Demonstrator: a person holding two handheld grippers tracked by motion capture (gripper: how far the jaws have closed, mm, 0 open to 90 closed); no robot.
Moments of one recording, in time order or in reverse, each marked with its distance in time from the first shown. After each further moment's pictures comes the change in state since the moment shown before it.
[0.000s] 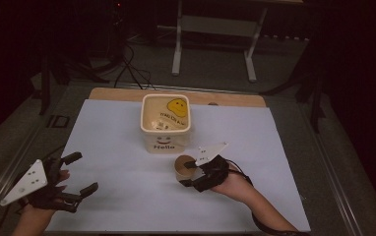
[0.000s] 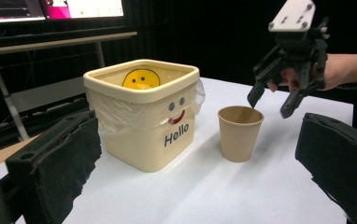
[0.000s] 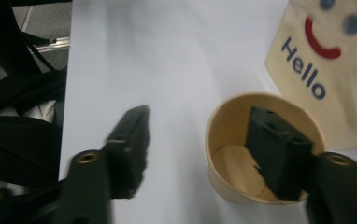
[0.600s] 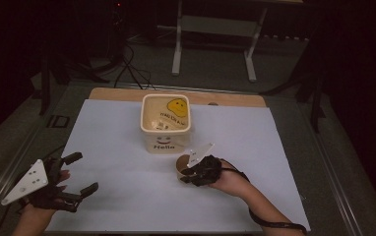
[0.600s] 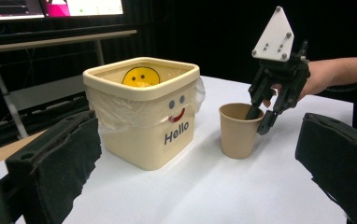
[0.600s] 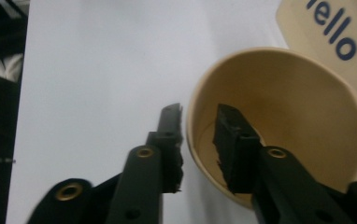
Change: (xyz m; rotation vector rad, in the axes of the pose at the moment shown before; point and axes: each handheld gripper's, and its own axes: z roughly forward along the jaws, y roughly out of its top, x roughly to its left) left arm 0.001 -0.001 0.001 0.006 -0.003 -0.002; right arm -0.013 -0.008 0.030 0.168 0.008 -0.047
